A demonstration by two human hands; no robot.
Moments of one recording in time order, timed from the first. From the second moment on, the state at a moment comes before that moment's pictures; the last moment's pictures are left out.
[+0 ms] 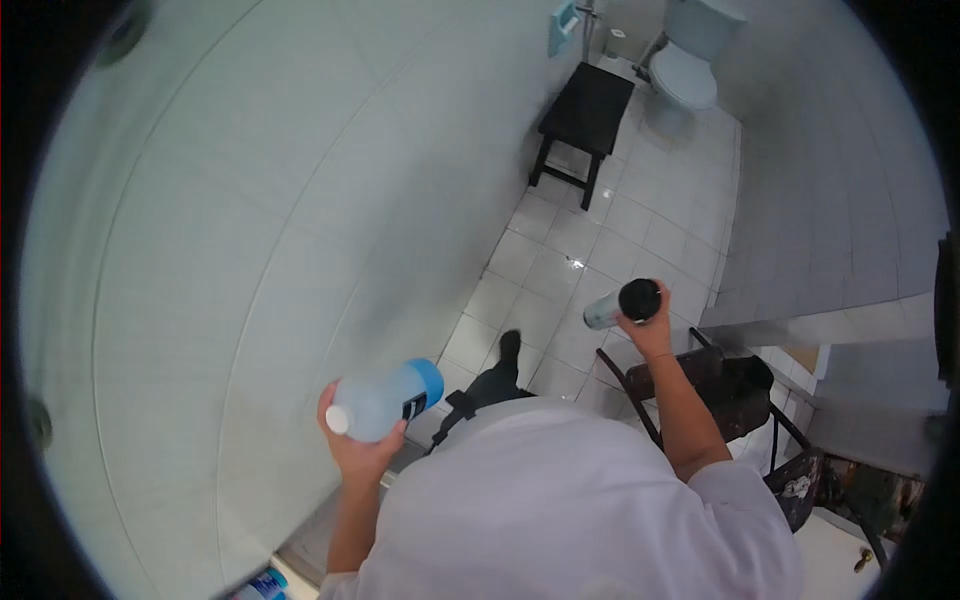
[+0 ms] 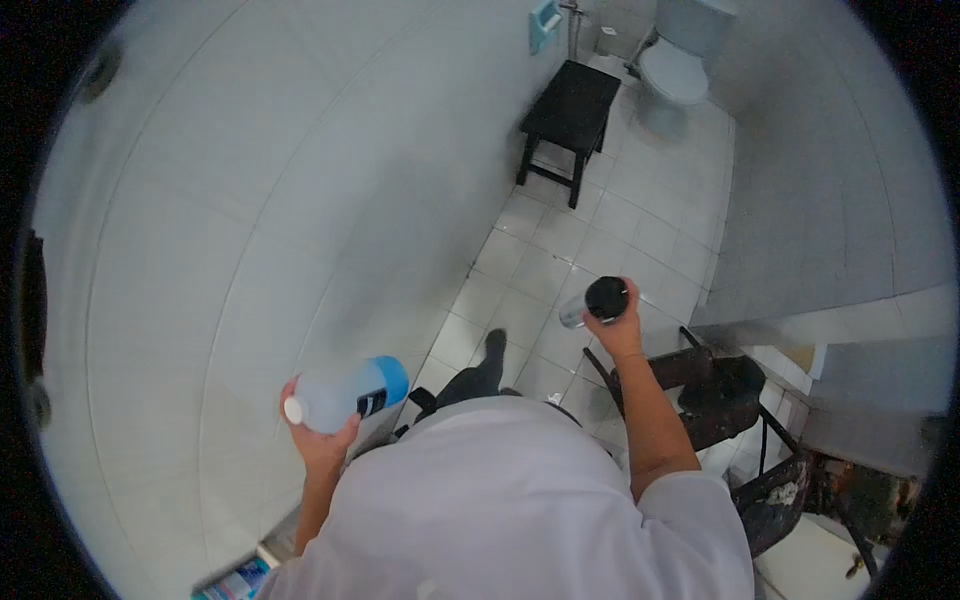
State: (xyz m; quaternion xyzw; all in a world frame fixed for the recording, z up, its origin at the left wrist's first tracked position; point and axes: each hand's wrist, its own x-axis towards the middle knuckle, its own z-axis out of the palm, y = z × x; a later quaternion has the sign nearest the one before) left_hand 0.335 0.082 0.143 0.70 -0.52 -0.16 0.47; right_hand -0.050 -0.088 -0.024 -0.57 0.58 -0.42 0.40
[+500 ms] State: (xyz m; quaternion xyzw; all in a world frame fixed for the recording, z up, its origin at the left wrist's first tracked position) left_hand 0.215 -0.305 0.085 0.56 -0.73 -0.24 0.31; right_hand -0.184 -0.067 -0.027 -0.34 0.76 -0.52 0.17
